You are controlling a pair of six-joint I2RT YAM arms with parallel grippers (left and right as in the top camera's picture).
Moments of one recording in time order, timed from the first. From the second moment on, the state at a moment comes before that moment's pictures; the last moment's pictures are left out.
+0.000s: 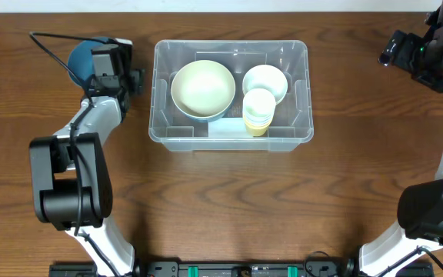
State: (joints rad) left arm 0.06 1.95 1.19 0.03 -0.14 0.22; right arm -0.21 1.86 1.99 -1.27 -0.02 0.31
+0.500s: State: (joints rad) left arm 0.06 1.95 1.19 0.03 -0.14 0.23; right arm -0.21 1.86 1.99 -1.27 -0.02 0.31
